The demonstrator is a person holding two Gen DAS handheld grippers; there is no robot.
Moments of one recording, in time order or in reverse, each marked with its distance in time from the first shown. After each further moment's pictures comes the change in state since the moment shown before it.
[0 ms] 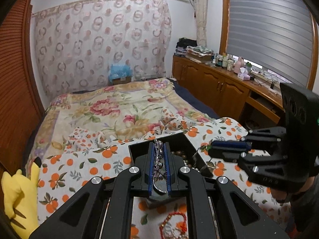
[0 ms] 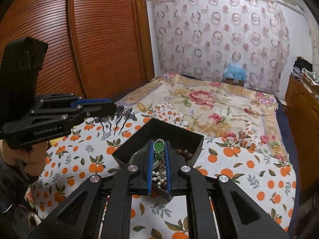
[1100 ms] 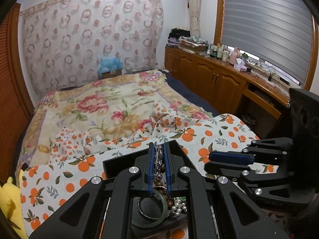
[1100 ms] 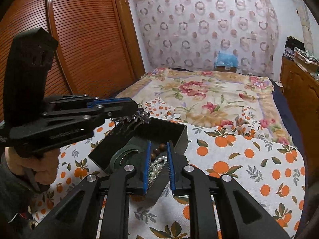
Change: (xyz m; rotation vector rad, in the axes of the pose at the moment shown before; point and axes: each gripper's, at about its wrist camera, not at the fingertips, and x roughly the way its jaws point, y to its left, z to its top) left arm 0.071 -0.016 0.015 0.029 0.064 -0.047; right arm 0.014 -0.034 -0.012 0.109 0.007 -0.032
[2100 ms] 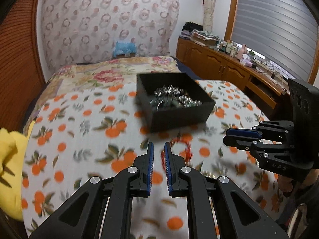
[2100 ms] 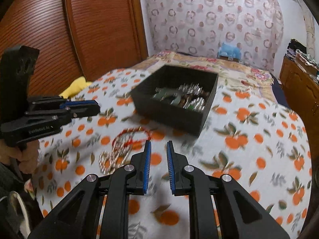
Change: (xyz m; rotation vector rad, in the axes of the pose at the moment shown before) left arm -0.102 0.018 -0.145 -0.112 0.056 0.039; right arm -0.025 0.084 -0.097 -0.072 0.118 -0.034
